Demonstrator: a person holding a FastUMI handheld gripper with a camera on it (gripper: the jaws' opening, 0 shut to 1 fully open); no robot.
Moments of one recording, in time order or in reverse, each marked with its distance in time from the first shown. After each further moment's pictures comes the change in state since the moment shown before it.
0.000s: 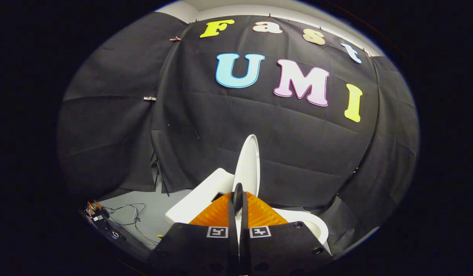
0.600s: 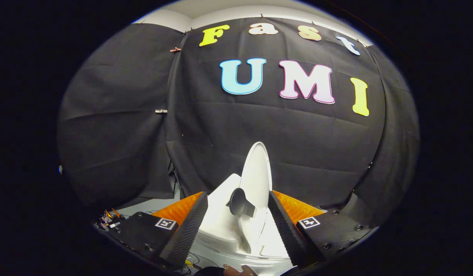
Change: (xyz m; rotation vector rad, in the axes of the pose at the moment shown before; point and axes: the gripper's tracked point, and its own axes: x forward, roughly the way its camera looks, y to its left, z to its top) arm -0.032 -0.003 0.031 0.078 -0.044 0.119
